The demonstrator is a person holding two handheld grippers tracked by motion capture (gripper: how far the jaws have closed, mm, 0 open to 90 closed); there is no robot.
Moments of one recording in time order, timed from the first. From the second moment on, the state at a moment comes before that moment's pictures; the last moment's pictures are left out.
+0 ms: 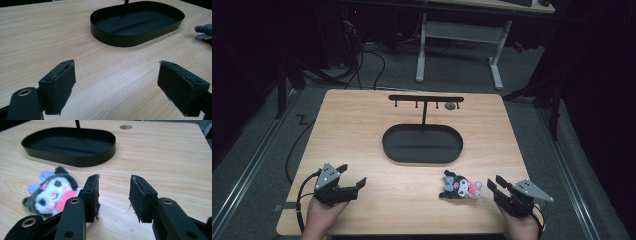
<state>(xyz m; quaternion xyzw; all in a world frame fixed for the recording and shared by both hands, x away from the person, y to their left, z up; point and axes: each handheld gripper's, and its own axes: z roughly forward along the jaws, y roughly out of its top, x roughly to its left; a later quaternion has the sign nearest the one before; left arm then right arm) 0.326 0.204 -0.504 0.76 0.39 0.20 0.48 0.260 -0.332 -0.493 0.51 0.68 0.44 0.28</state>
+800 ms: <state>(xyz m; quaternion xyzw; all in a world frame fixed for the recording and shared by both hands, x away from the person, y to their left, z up) 0.328 0.201 -0.510 0.78 0.39 0.18 0.46 0.267 -0.342 -0.490 0.54 0.76 0.28 0.21</state>
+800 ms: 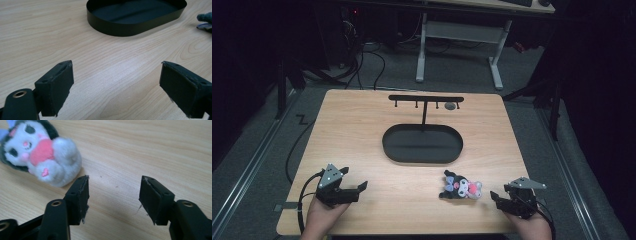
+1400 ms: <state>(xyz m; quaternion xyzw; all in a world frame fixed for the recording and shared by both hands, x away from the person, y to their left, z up) 0.324 0.200 -0.506 0.77 0.38 0.19 0.47 0.285 -0.339 -0.476 0.52 0.81 0.23 0.14</state>
